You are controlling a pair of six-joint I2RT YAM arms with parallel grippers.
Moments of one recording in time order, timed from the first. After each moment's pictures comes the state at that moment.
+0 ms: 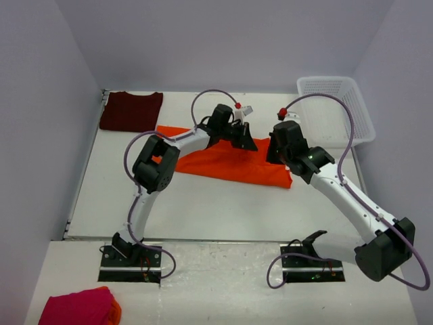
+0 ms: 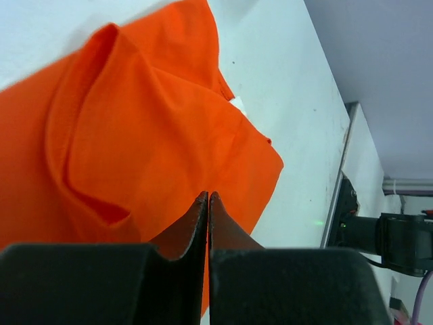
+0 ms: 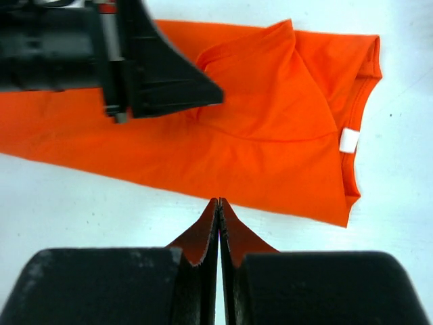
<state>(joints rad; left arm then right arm) -0.59 2.26 1.68 0.01 0.72 -0.50 0.50 1.22 1.09 -0.61 0.26 0.50</state>
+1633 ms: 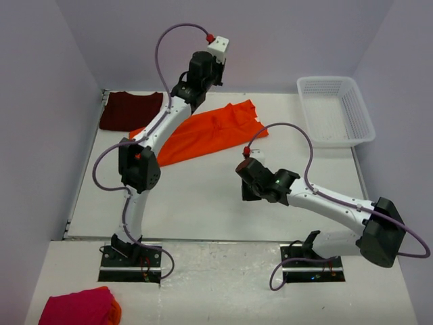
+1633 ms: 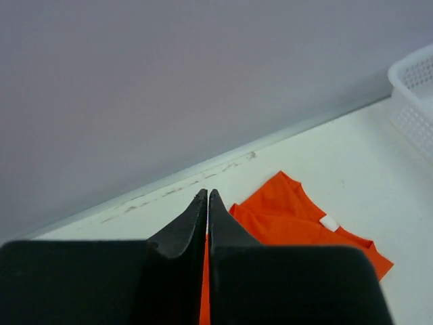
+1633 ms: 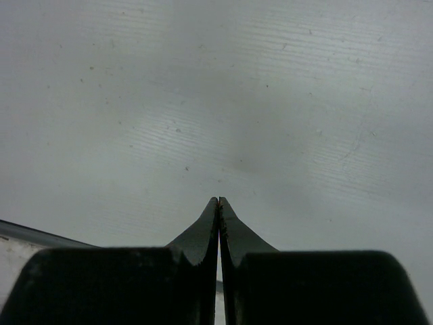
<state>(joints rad) -0.49 2.24 2.21 -0.17 -0.07 0.04 0.92 1.28 0.91 -0.65 0.27 0.75</state>
